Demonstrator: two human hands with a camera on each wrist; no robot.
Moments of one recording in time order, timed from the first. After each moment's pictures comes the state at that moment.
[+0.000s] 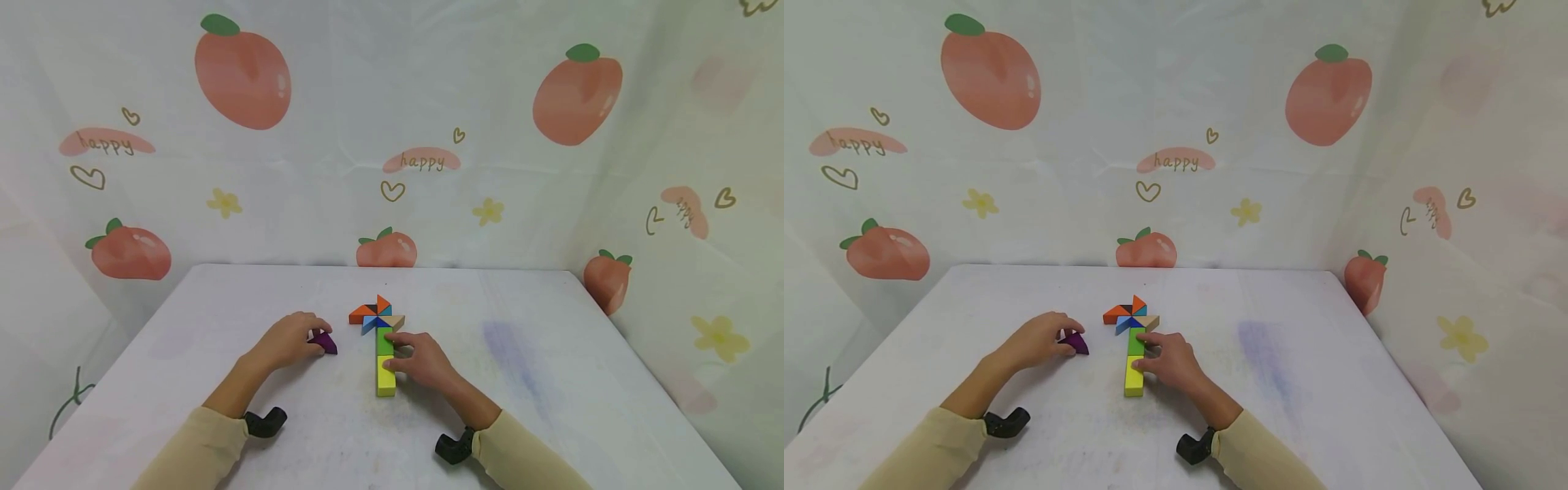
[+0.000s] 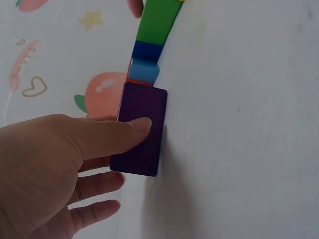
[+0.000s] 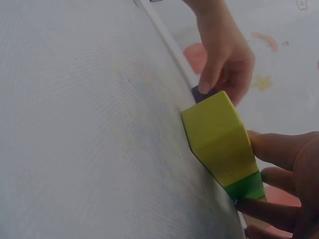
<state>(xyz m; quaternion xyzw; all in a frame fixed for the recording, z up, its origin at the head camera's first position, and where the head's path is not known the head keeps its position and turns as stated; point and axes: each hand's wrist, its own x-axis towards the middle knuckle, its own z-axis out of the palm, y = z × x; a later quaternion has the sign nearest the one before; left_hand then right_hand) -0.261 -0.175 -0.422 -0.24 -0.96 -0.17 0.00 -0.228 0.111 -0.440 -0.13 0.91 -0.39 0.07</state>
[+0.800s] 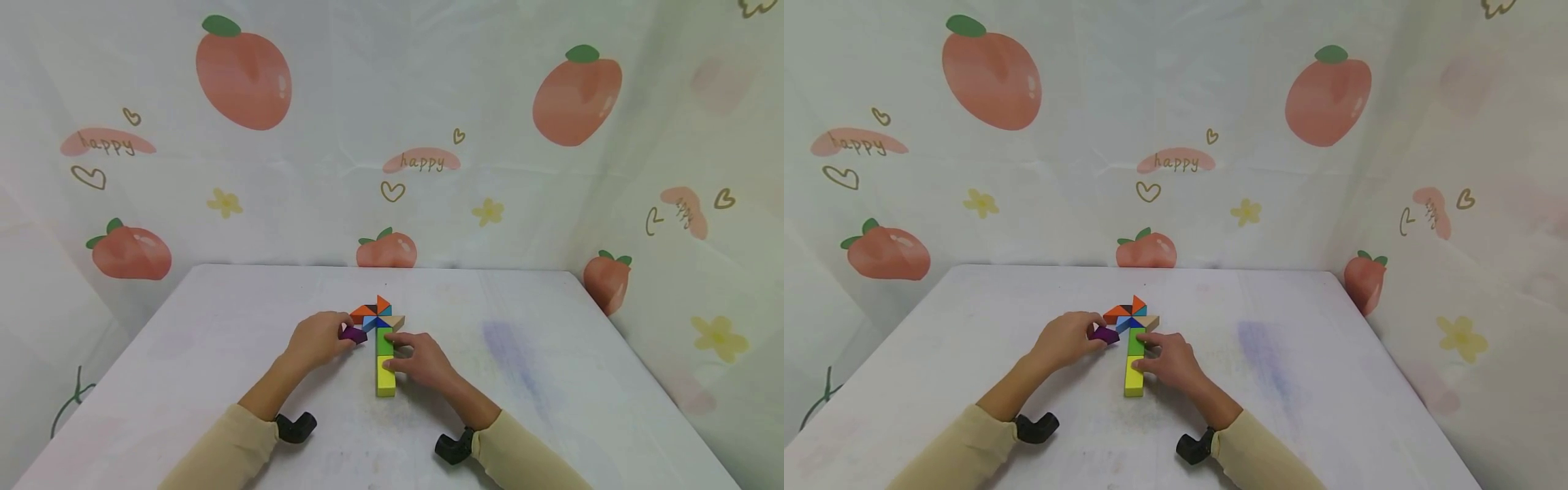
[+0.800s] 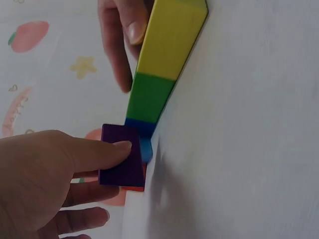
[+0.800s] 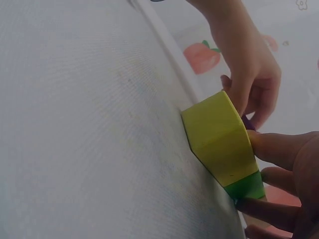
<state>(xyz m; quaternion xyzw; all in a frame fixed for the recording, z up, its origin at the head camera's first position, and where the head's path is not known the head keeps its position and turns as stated) -0.254 -0.114 -0.416 -0.15 -0.98 -0.16 0.02 -0.227 0.109 -0.438 -0.11 0.92 -0.38 0.08</state>
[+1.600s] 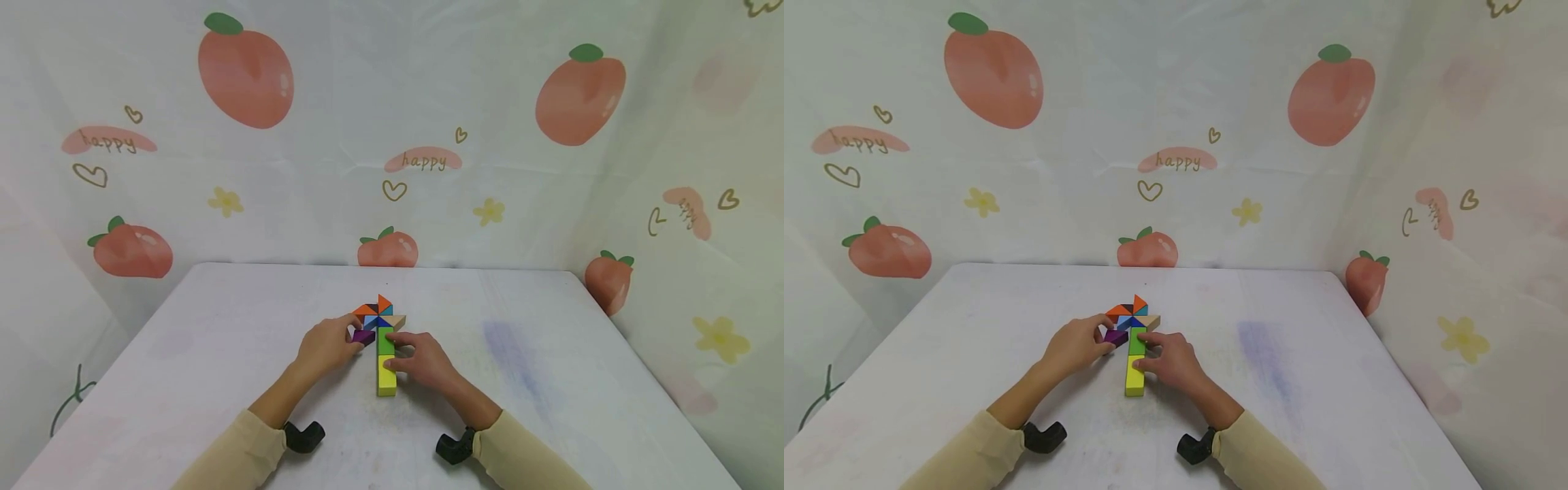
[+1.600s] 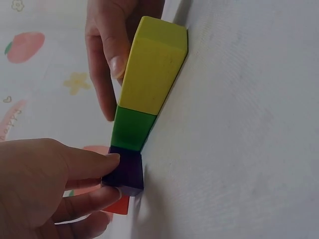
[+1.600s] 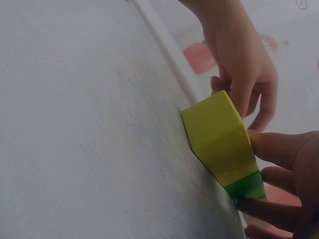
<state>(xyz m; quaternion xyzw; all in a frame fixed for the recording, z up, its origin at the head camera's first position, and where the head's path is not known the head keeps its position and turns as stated) -0.243 -0.100 -0.425 -0.11 -0.97 -0.23 0.01 -0.227 0.109 -0.437 -0.12 0.91 -0.39 0.08</state>
